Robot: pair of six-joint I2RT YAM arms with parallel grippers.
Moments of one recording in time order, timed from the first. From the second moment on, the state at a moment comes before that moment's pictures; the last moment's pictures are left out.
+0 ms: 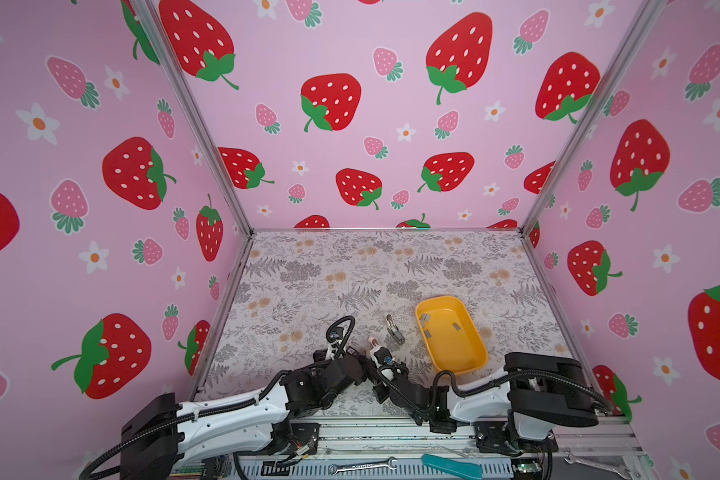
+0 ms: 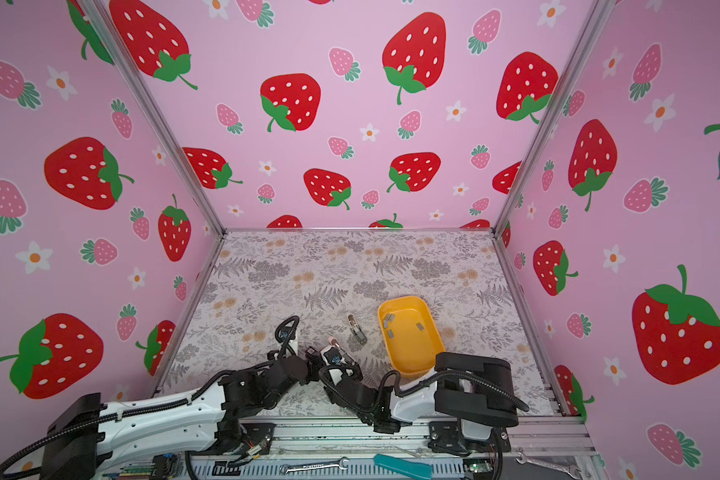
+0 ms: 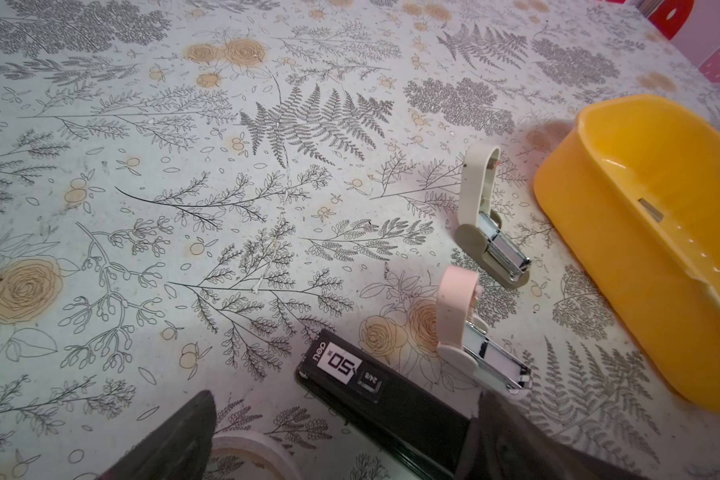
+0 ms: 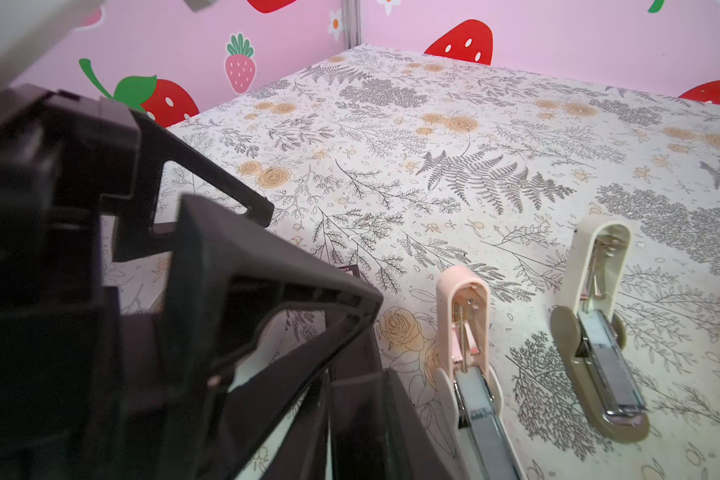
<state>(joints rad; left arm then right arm) -1.10 0.91 0.35 -0.25 -0.63 -0.78 1.52 1.69 0.54 0.74 0.65 0.32</state>
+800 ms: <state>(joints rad) -1.00 1.12 0.35 -0.11 -0.56 -0.75 1.50 1.72 0.48 0.83 0.63 0.31</state>
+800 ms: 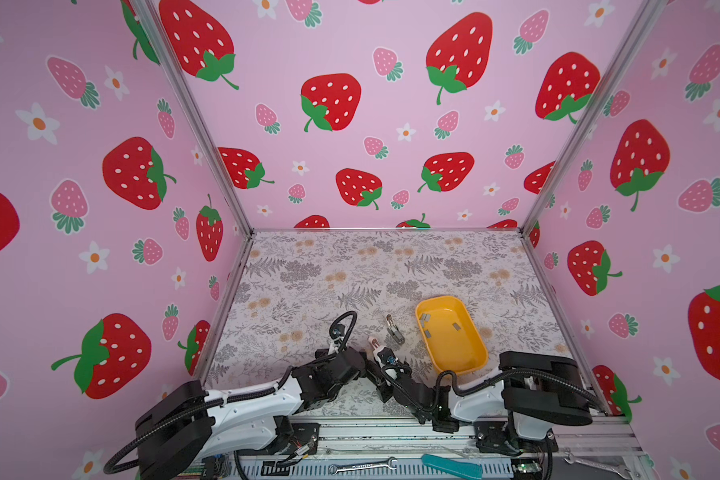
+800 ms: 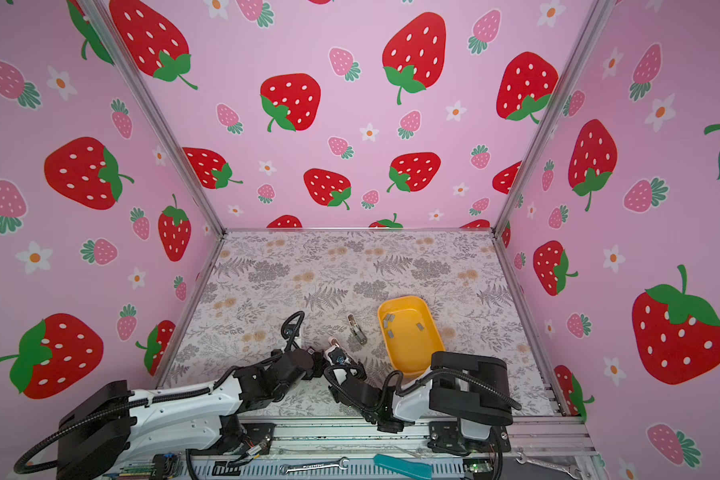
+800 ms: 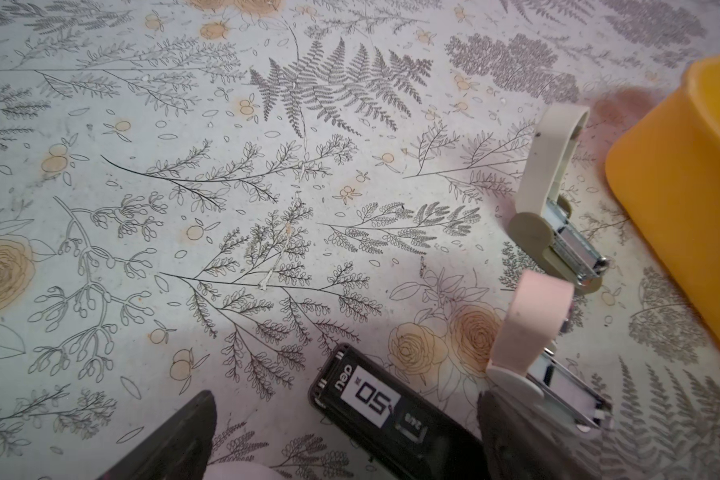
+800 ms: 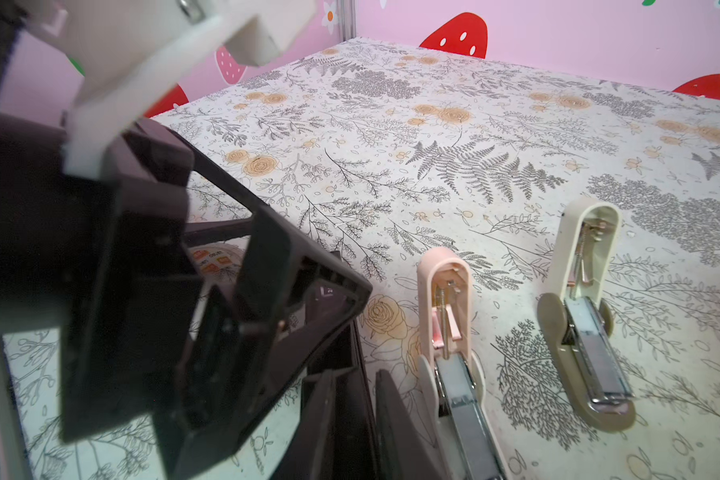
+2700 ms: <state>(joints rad) -0.78 0.69 0.42 -0.38 -0.57 -0.70 1.51 1.78 0.53 0.64 0.64 0.40</state>
